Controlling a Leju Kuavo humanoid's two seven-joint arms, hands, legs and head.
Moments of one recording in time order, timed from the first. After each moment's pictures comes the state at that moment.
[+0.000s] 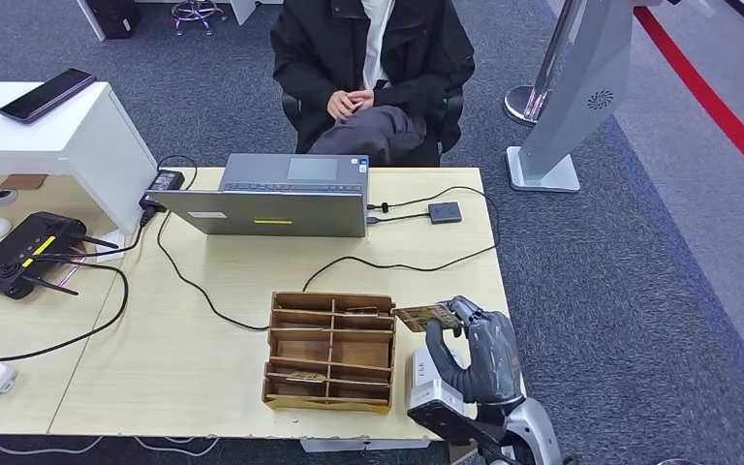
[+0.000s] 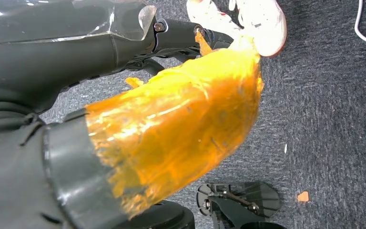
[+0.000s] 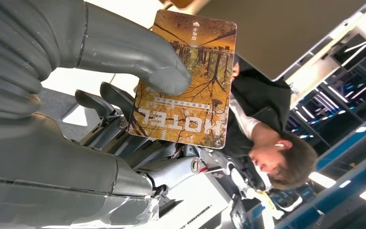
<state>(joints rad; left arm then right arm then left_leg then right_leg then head) -0.09 -0.11 -1.28 -0.11 1.11 0.59 -0.23 0.07 -0.07 0.52 -1.71 0.73 -0.47 -0.16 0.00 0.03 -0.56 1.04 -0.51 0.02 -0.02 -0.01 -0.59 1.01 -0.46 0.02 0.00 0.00</state>
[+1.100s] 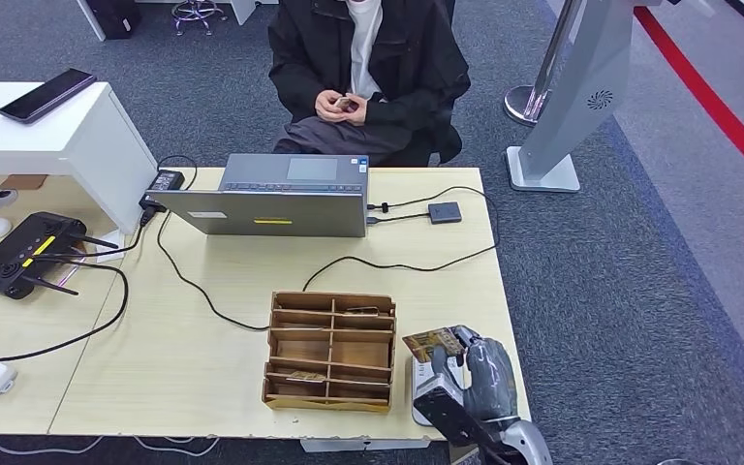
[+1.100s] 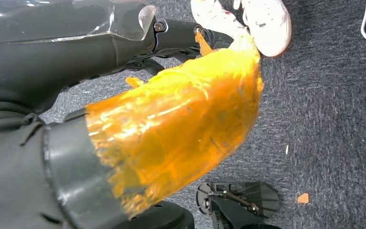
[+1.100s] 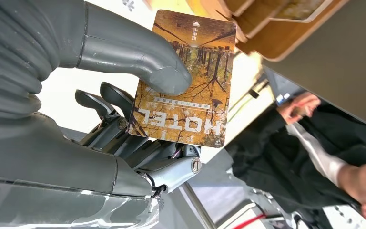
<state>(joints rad) -0.09 -0.11 -1.28 -0.11 1.14 0.59 -0.23 0.12 -0.06 0.51 -1.58 0.63 -0.45 -0.08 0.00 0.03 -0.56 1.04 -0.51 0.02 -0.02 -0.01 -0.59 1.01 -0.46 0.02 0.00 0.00</state>
